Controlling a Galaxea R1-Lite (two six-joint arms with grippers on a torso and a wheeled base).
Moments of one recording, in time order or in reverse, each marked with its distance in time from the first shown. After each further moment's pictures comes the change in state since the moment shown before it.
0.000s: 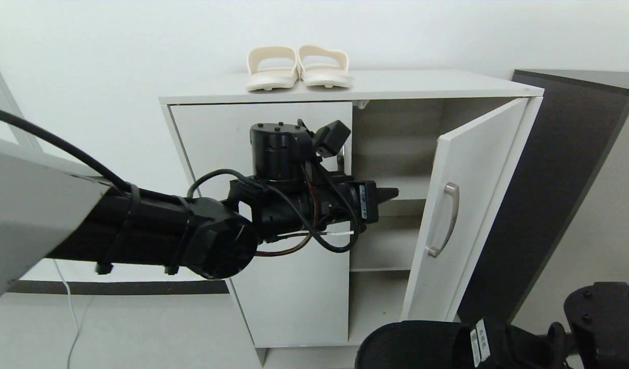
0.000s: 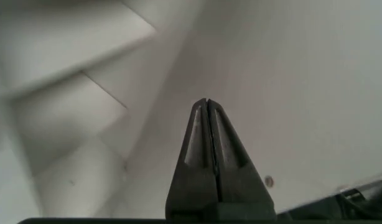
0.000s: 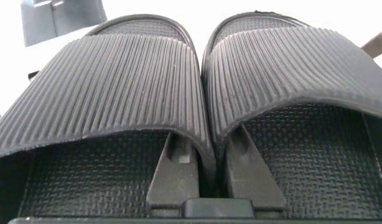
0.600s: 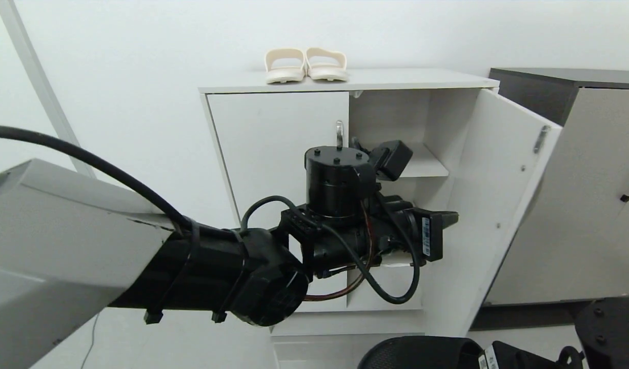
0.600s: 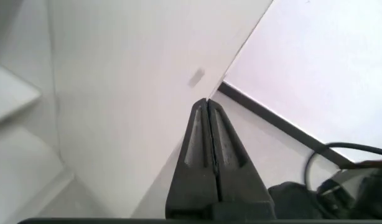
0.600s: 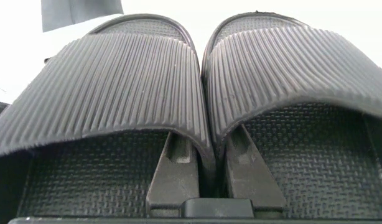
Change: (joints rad) left arm -0.172 0.061 -0.008 -0.105 0.079 -0.002; right arm 0.035 -0.022 0.032 0.000 0.009 -0.018
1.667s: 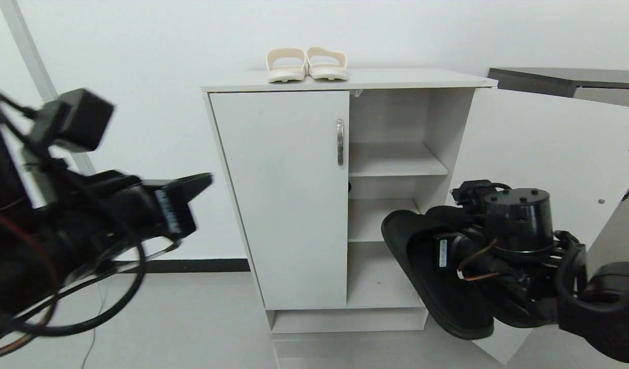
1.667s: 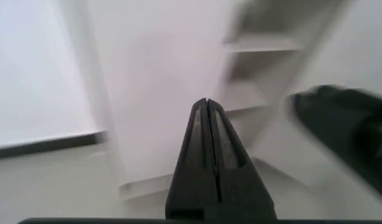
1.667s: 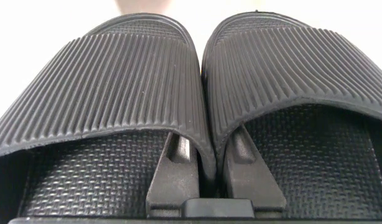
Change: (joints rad) left arm 0.378 -0.786 0.540 0.285 0.541 0.187; right arm -0.278 0.354 -0.416 -0.152 -0.822 0.404
